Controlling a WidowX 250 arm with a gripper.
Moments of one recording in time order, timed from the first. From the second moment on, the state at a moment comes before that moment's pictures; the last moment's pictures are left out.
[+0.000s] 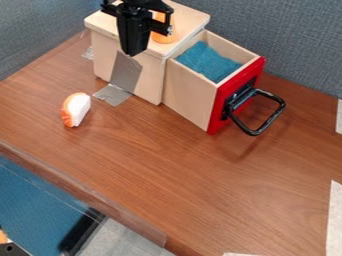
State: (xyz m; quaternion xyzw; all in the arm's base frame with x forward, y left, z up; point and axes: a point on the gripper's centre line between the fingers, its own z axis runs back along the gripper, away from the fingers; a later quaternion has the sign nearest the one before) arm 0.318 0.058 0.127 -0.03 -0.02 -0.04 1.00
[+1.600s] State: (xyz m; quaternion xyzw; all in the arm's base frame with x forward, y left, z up) arm 0.405 0.091 0.146 -0.01 -0.06 0.05 1.00
